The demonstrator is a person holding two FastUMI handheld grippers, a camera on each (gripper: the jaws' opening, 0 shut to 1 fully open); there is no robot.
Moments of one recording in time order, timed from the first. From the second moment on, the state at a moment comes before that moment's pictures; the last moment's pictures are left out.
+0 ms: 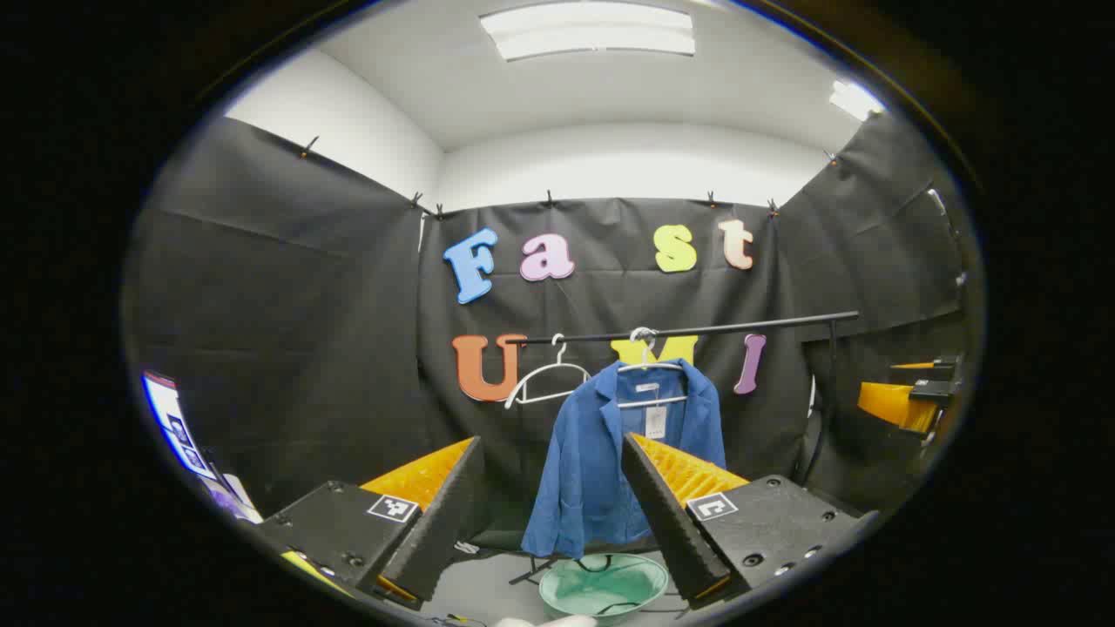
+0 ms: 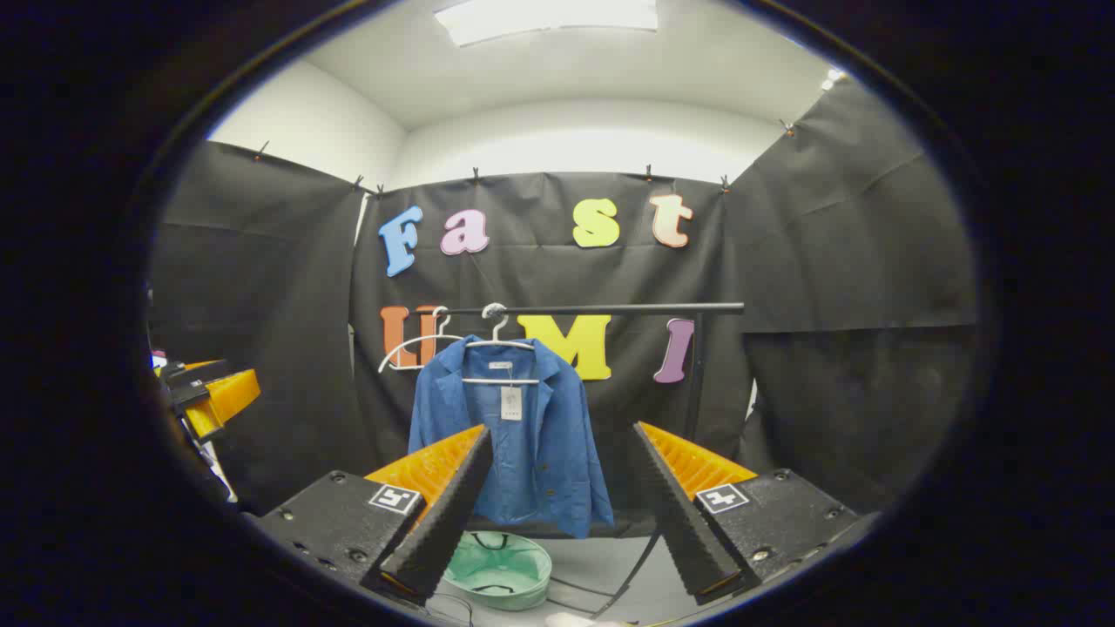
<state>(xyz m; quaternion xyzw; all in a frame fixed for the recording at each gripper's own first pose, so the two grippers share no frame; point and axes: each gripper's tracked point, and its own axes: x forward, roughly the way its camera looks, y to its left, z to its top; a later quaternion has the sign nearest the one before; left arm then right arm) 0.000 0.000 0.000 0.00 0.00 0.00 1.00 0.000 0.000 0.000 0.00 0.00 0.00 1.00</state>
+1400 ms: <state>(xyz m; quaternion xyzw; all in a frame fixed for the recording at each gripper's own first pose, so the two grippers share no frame) 0.154 -0.049 -0.061 0.00 0.02 -0.02 1.00 0.160 0.012 -0.065 -0.02 0.07 0.04 1.00</state>
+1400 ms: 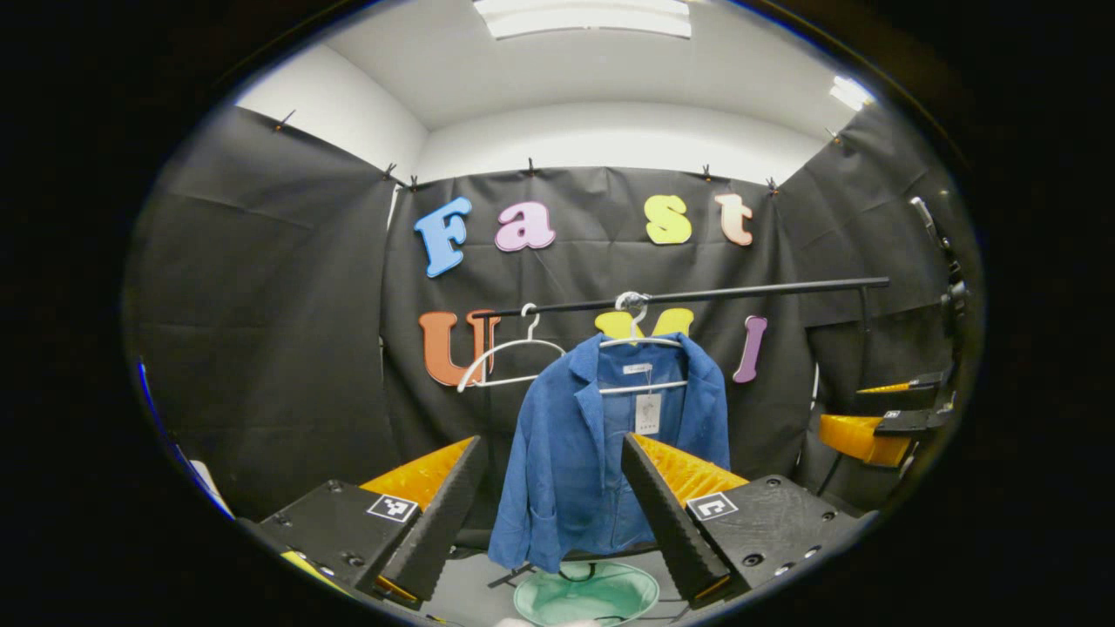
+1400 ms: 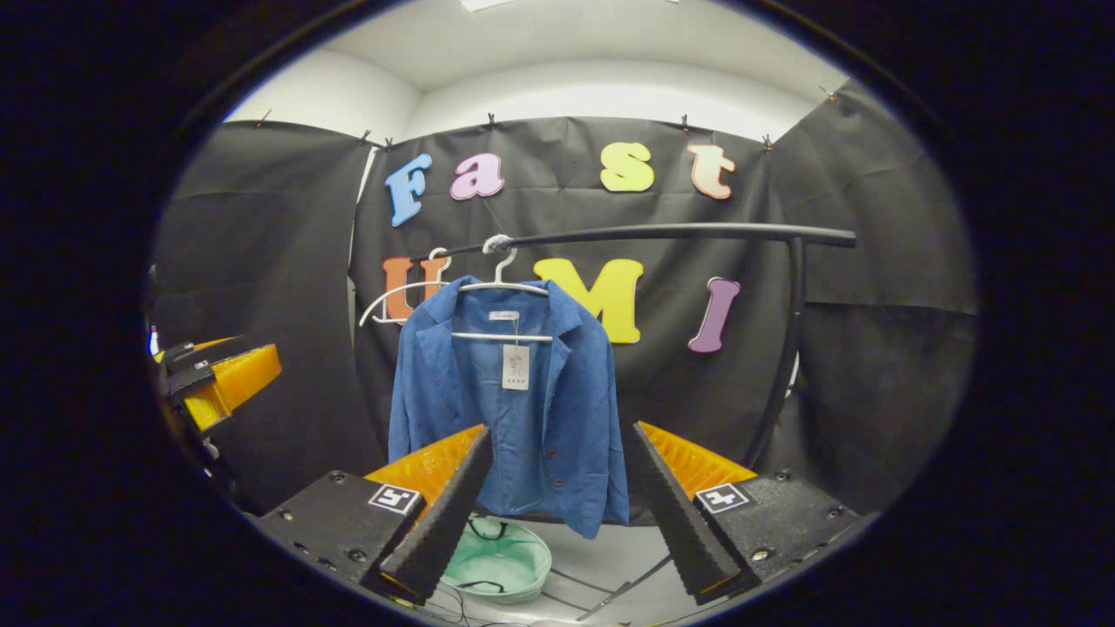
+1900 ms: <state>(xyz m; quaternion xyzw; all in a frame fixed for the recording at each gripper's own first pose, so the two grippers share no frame) 0.310 -0.098 -0.120 0.01 0.02 -0.01 1.00 0.328 0.019 -0.096 -0.02 0.08 0.09 0.99</state>
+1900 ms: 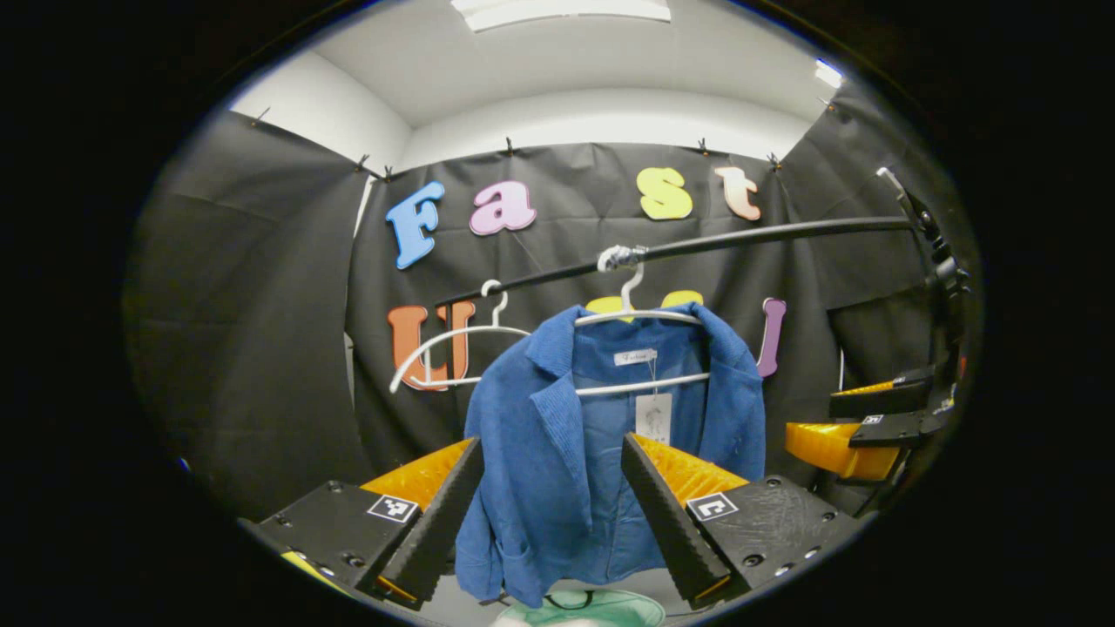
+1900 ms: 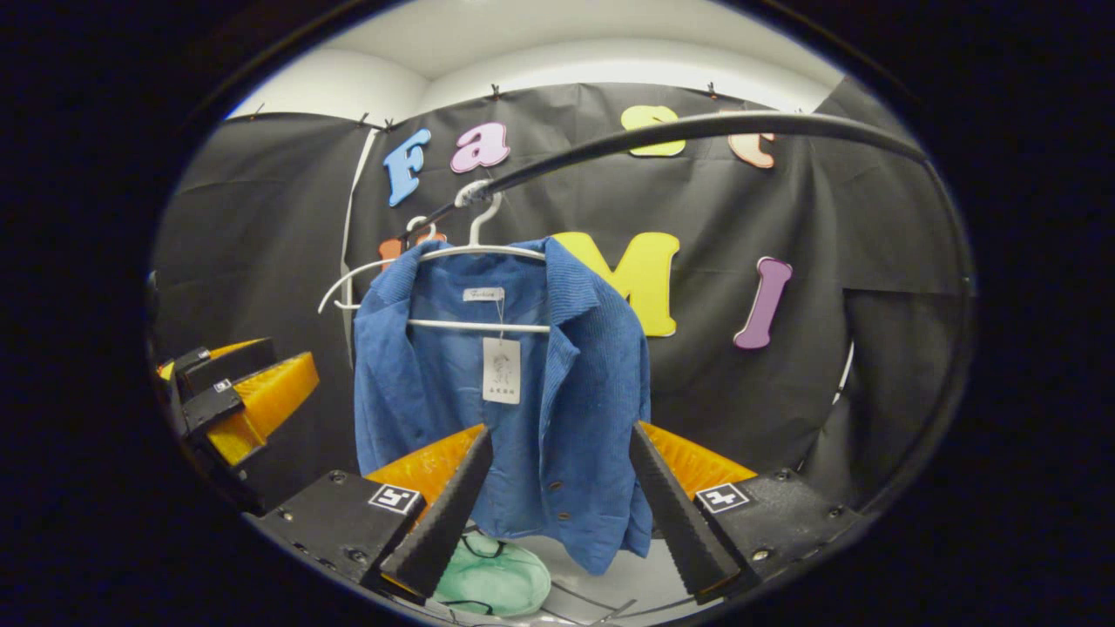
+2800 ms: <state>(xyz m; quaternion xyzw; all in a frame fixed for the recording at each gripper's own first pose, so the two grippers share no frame) 0.447 -0.090 -0.163 0.04 0.04 0.03 1.00 0.470 0.048 -0.106 0.02 0.05 0.11 0.99</state>
